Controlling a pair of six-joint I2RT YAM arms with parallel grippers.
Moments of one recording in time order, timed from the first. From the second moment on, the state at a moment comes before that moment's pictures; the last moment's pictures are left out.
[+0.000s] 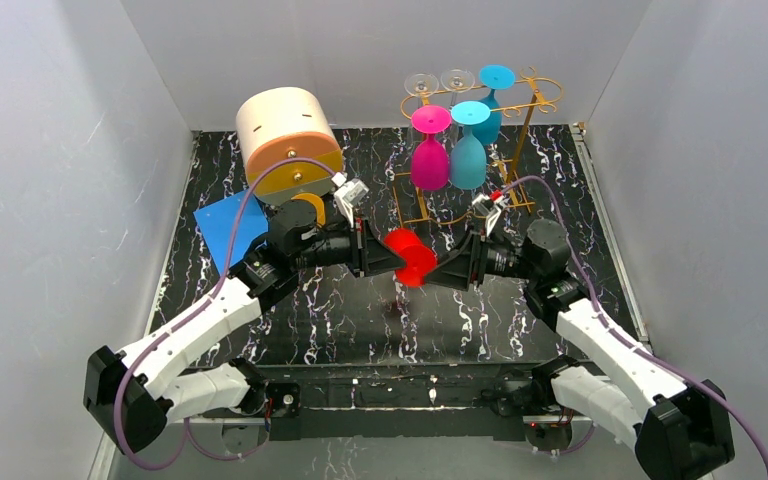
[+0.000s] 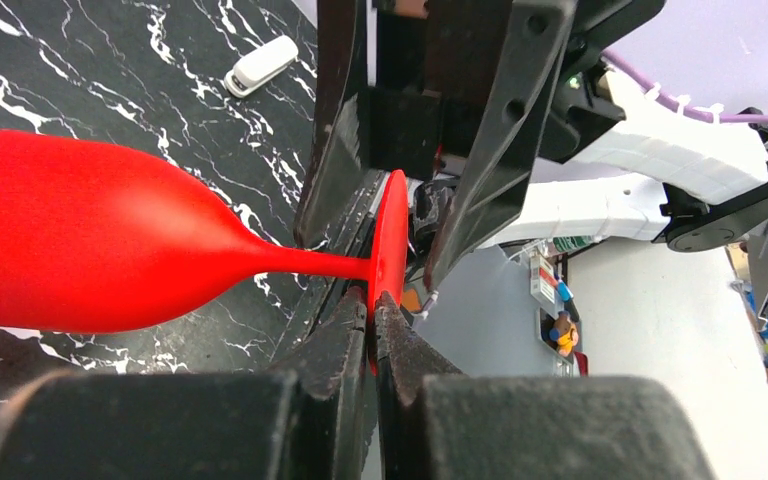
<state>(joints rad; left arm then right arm) -0.71 1.08 0.88 -0.02 0.62 -0.66 0.46 0.92 0.57 0.32 -0.97 0.81</state>
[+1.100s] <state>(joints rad) -0.71 1.04 0.93 -0.21 0.54 -0.49 0.59 0.94 0.40 0.72 -0.78 1.07</state>
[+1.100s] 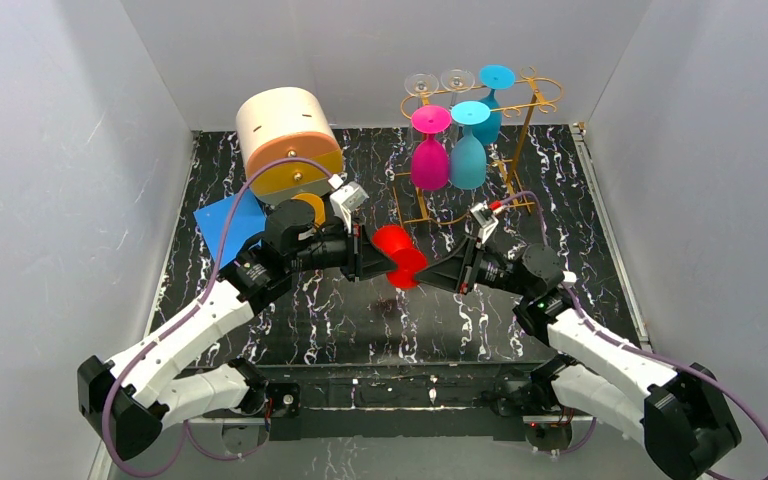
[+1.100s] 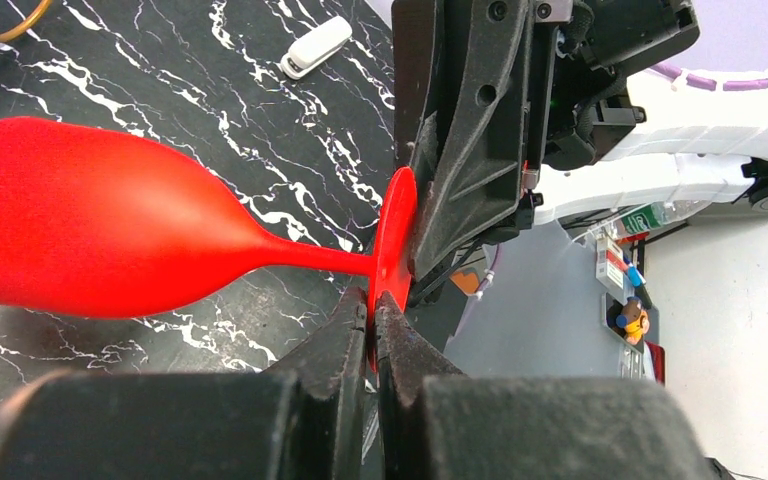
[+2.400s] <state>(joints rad) -0.72 0.96 0.92 -0.17 0.43 -0.55 0.61 0.93 0.51 0.42 -0.72 1.01</state>
